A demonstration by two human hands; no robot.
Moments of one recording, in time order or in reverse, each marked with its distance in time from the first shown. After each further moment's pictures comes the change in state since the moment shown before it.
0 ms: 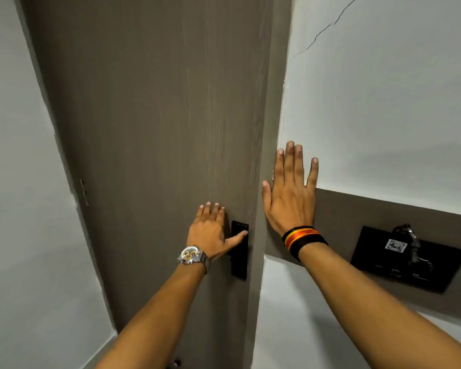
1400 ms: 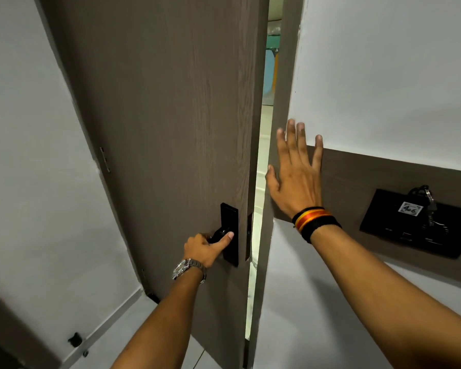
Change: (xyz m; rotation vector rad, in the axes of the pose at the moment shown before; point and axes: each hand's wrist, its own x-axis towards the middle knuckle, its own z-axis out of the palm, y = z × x) left_hand -0.114 -0.022 0.071 -0.685 -0.107 -0.627; right_hand -0.033 -0.004 -0.017 0.247 -0.058 -0.114
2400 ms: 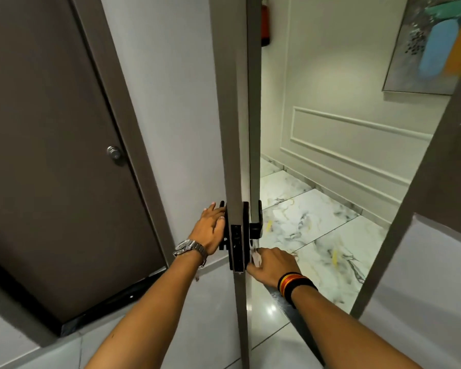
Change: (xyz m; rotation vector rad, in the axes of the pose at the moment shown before) left_hand -0.144 -0.125 -0.235 0.253 0.153 0.032; right_hand -0.205 -0.269 0.017 0.626 -0.955 -0.300
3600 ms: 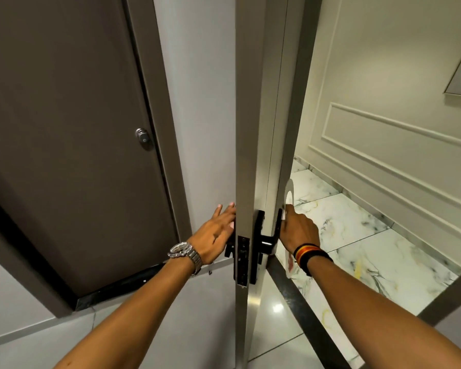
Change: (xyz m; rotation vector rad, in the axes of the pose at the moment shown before) left_hand 0.000 -0.079 -0.044 -0.034 -0.119 0.028; right_hand 0.126 -0.042 -0.018 -0.018 0.306 0.057
